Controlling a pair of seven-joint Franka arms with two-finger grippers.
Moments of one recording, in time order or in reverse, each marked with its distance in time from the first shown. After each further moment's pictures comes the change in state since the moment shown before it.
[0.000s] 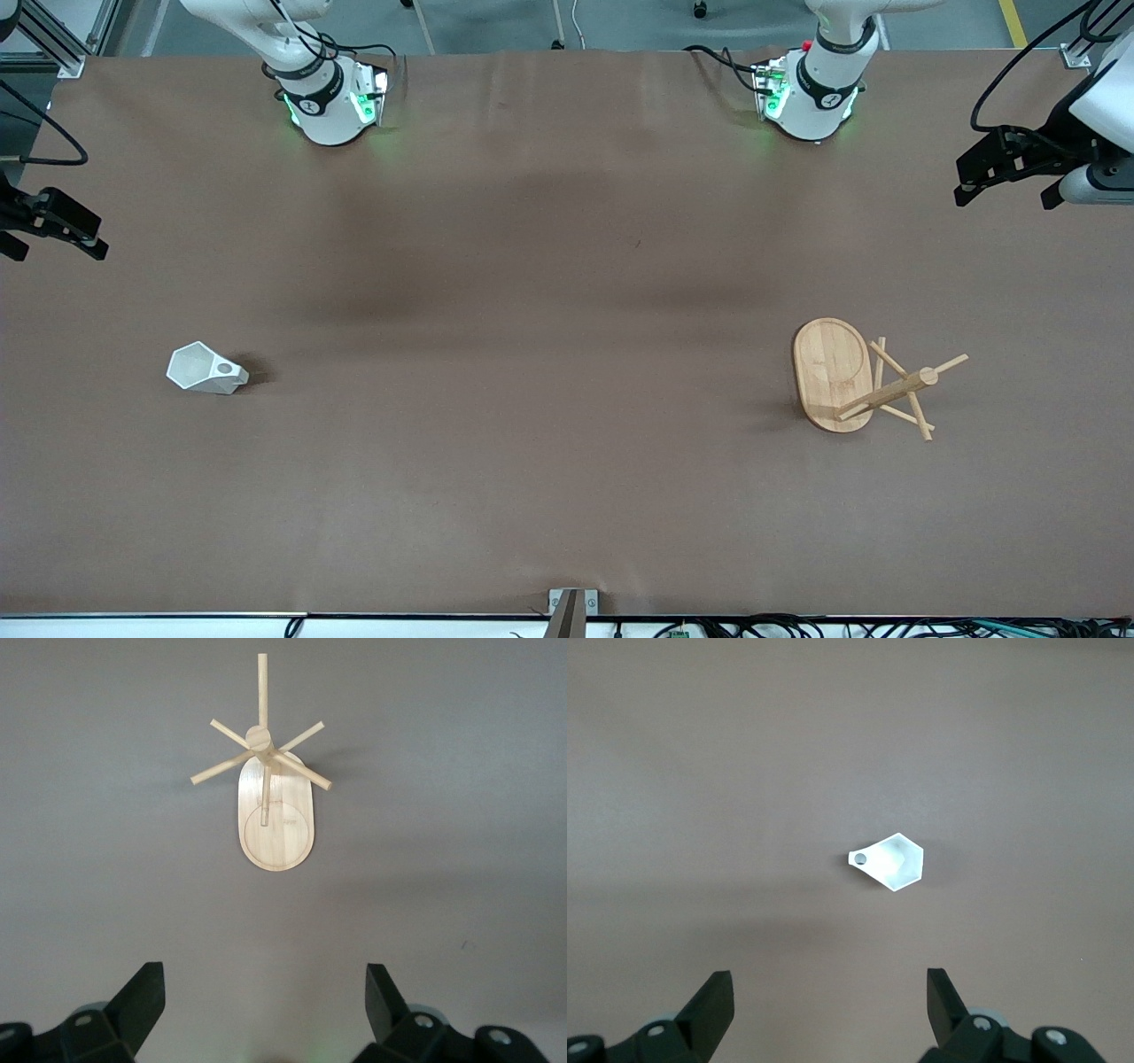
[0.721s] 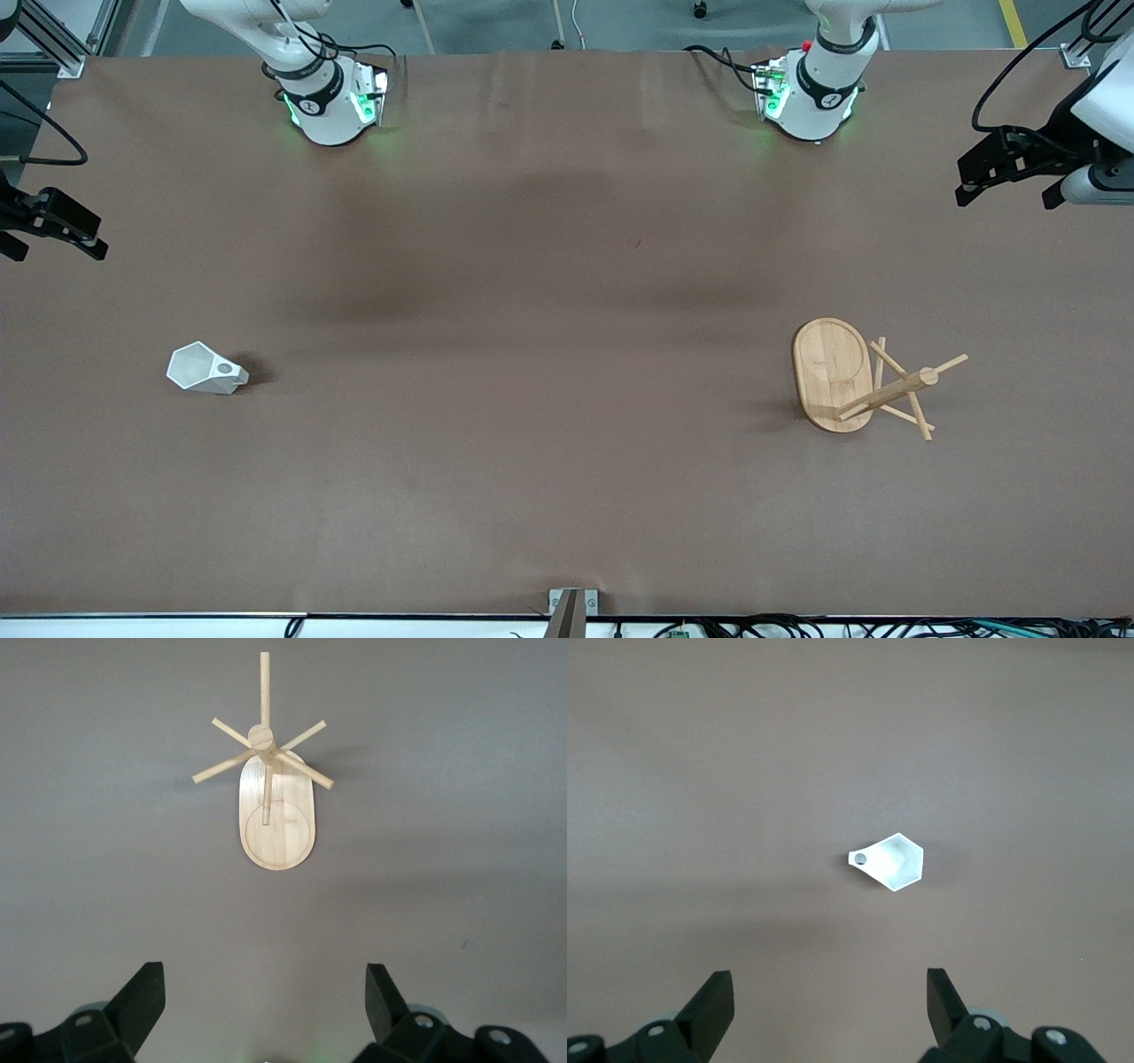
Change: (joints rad) left arm 0.003 0.000 0.000 0.000 0.000 -0.002 0.001; right arm 0.000 0.000 0.000 0.000 0.000 0.000 0.000
